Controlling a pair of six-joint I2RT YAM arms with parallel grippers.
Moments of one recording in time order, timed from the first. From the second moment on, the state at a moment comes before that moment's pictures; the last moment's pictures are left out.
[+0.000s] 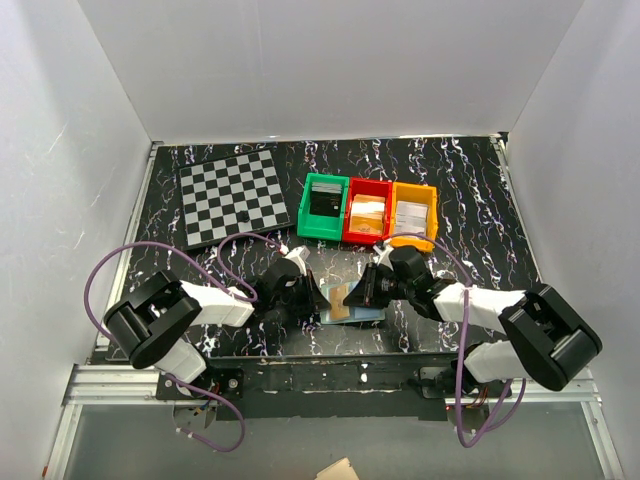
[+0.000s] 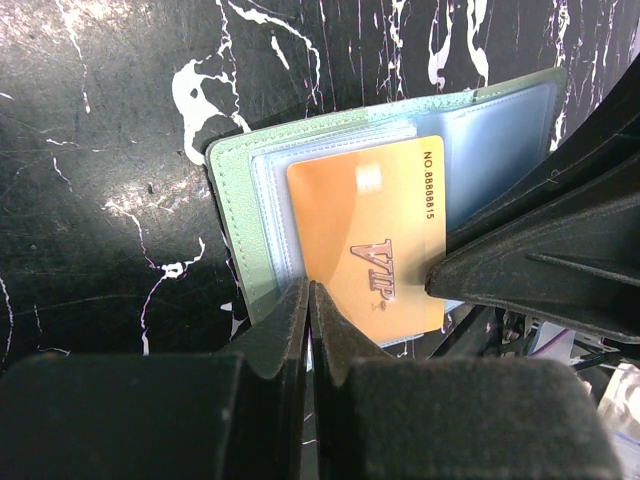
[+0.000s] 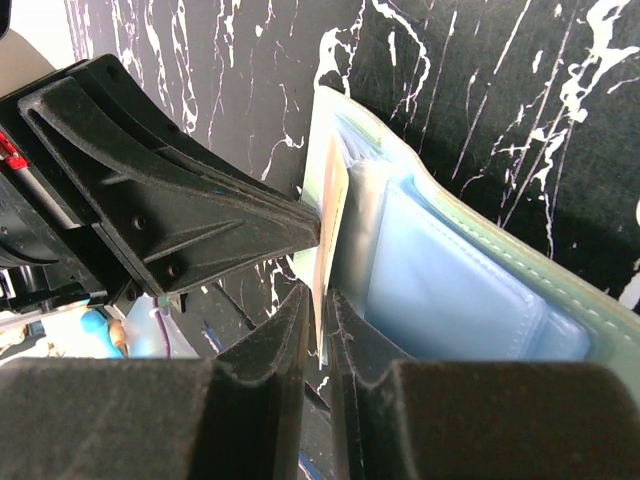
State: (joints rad) left arm -0.84 1.52 0.45 0.41 0.18 -0.90; right arm 0.68 1.34 0.40 0.27 -0.45 0.89
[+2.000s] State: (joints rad) left arm -0.84 1.57 0.45 0.49 0.24 -0.90; right arm 0.63 1.30 0.39 0.22 -0.49 0.88
